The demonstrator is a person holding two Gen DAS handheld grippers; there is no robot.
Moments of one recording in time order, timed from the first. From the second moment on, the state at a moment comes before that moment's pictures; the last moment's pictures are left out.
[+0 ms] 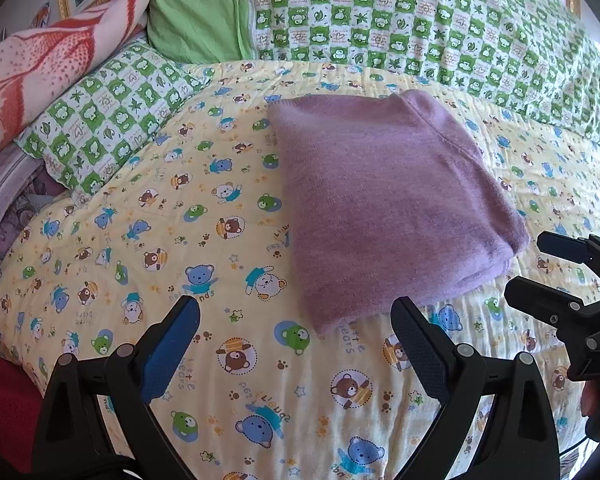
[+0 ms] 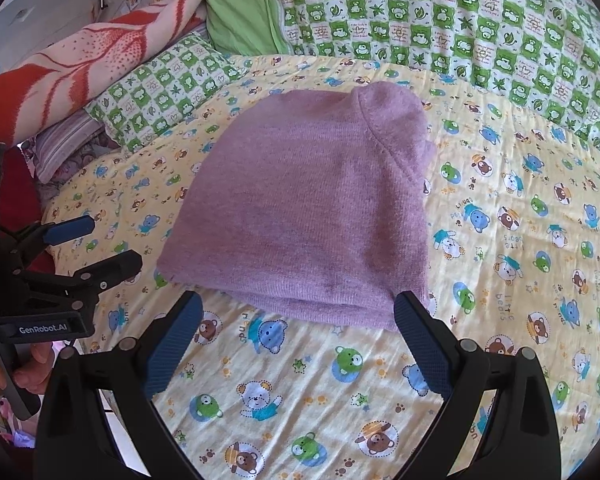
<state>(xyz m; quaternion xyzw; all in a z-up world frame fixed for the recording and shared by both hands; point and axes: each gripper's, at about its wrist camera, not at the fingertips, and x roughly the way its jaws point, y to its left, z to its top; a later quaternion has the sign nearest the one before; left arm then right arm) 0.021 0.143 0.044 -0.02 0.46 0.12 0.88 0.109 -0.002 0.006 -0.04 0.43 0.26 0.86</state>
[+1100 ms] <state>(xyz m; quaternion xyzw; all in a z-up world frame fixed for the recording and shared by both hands) 0.027 0.142 0.053 -0.02 0.45 0.11 0.89 0.109 -0.002 0.016 -0.02 0.42 0.25 0.87</state>
